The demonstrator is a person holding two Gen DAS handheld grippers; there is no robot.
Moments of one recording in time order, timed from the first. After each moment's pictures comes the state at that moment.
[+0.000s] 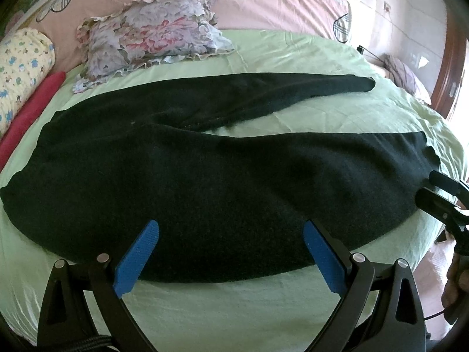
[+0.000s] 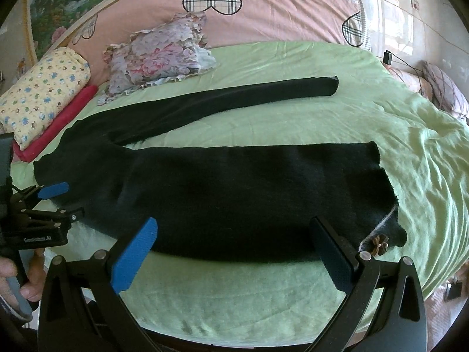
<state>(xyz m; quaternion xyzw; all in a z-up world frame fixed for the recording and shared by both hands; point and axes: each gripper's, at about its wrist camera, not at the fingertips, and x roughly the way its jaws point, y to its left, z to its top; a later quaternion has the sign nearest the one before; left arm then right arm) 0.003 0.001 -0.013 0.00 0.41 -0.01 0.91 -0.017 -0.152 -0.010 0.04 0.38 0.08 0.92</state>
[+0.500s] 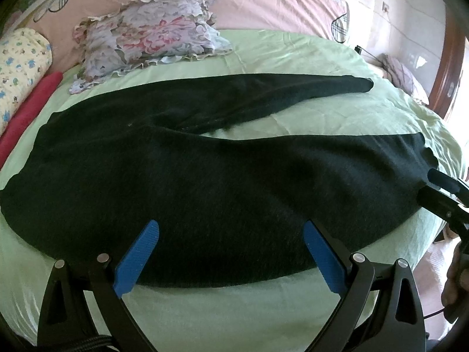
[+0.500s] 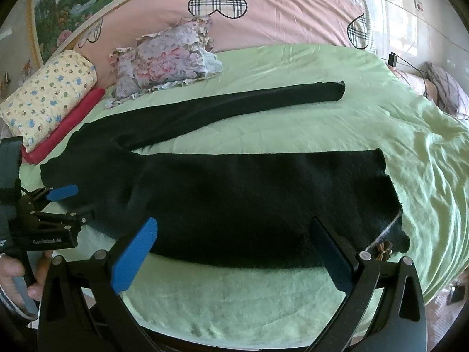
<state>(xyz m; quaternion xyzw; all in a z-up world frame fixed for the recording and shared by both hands) 0.007 0.002 -0.013 0.00 0.41 -0.02 0.91 -0.017 -0.152 -0.003 0.04 0.37 0.10 0.92</state>
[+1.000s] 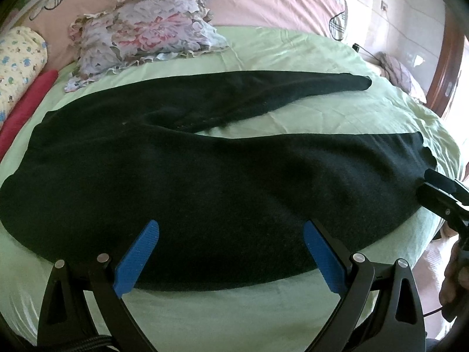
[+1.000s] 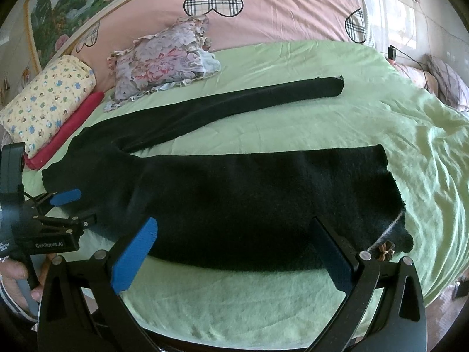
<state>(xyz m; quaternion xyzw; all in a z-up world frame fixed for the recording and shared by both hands) 0.014 0.001 -0.013 0.00 0.42 -0.03 0.91 -0.011 -0.156 -0.002 0.06 0.38 0.10 0.92</state>
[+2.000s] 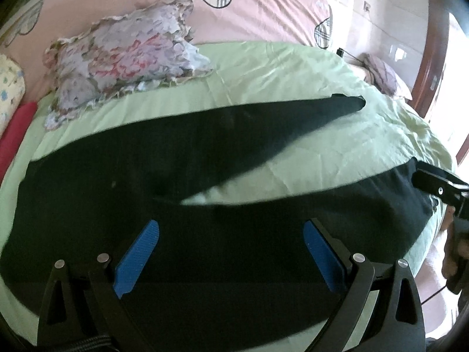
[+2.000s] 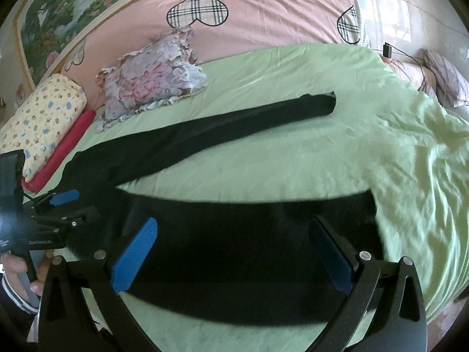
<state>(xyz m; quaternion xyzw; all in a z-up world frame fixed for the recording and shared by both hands) 0.075 0.011 0.023 0.02 0.40 -0.08 0.91 0.034 -0.183 0.018 0.08 0.37 0.09 0.92</state>
